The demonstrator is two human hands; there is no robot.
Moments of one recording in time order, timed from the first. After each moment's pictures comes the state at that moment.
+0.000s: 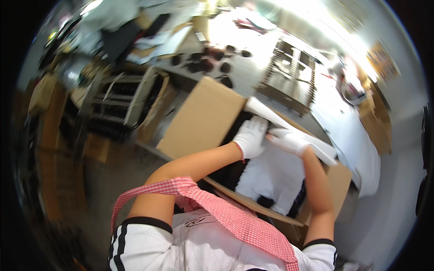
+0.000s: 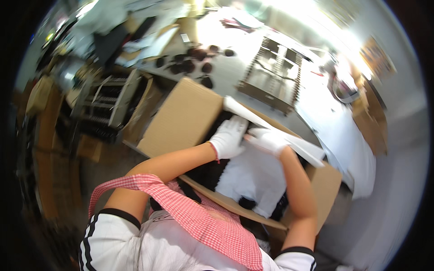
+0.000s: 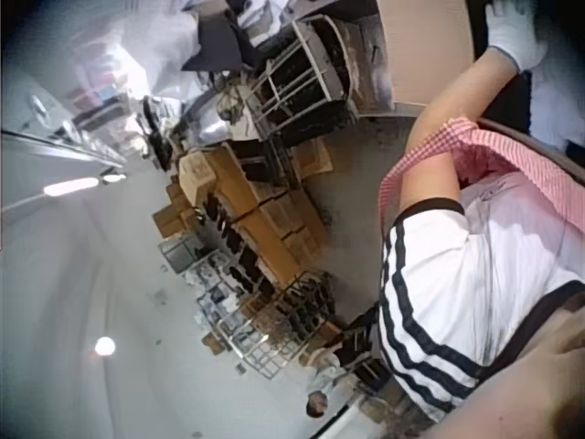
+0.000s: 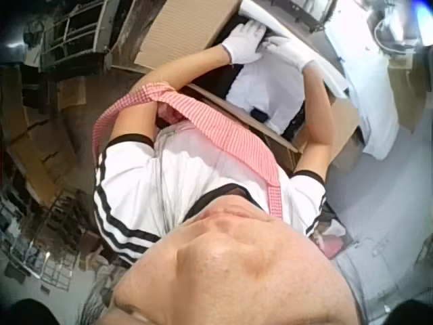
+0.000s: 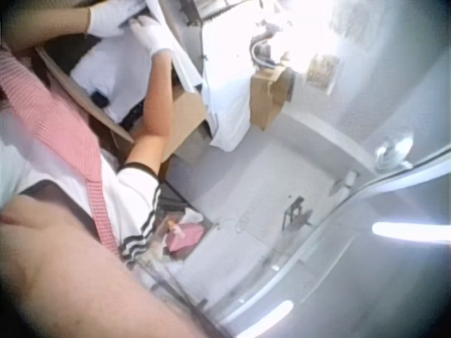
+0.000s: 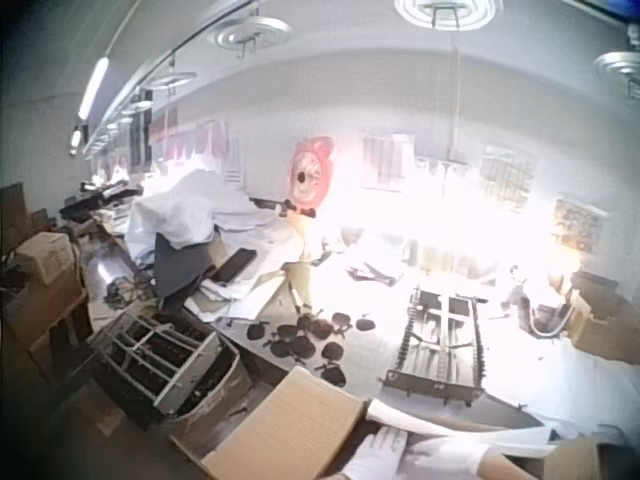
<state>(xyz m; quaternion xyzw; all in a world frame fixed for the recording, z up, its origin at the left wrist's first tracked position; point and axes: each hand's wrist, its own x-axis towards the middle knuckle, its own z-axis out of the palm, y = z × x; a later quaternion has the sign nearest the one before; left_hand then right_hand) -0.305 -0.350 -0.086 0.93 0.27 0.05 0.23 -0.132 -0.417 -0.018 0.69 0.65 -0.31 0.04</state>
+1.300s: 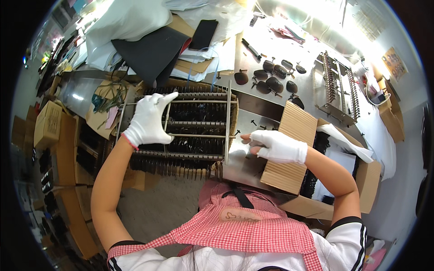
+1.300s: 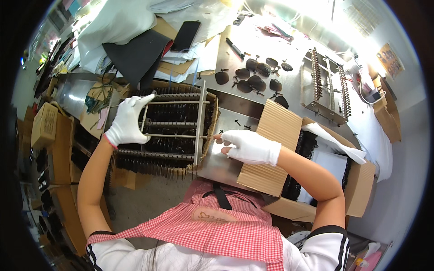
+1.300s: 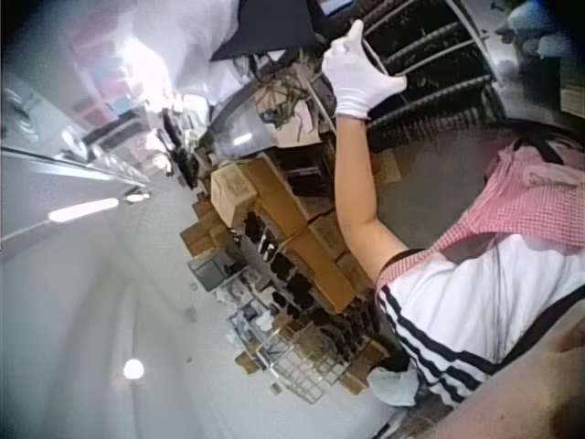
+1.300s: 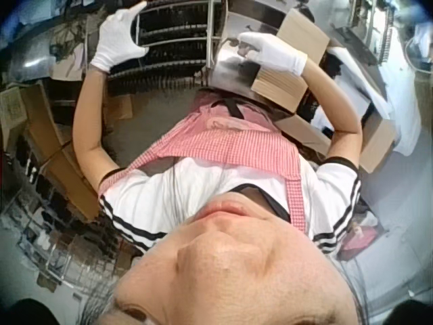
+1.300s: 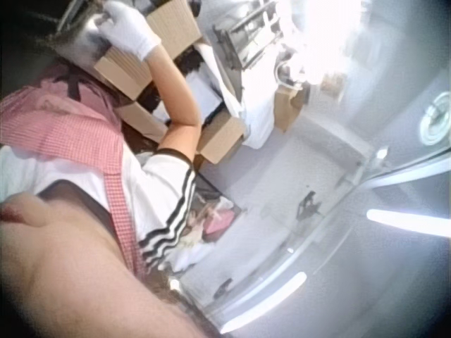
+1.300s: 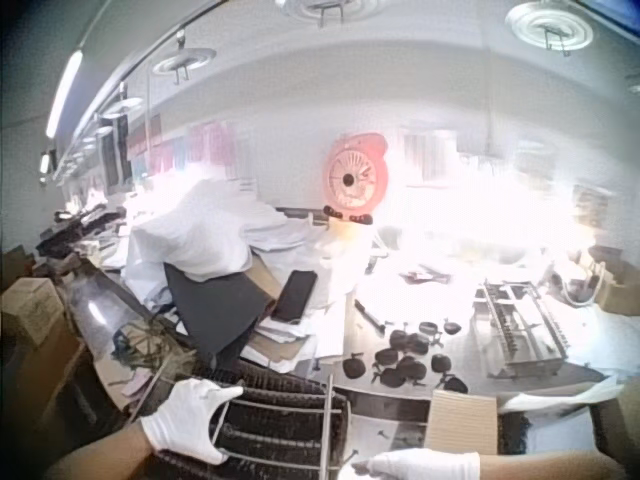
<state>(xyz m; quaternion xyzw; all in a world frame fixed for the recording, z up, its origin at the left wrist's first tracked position) -0.774 -0.063 0.050 0.95 0.32 0.06 0.06 -0.441 -0.246 0.028 0.54 0.71 -0.42 -0.14</state>
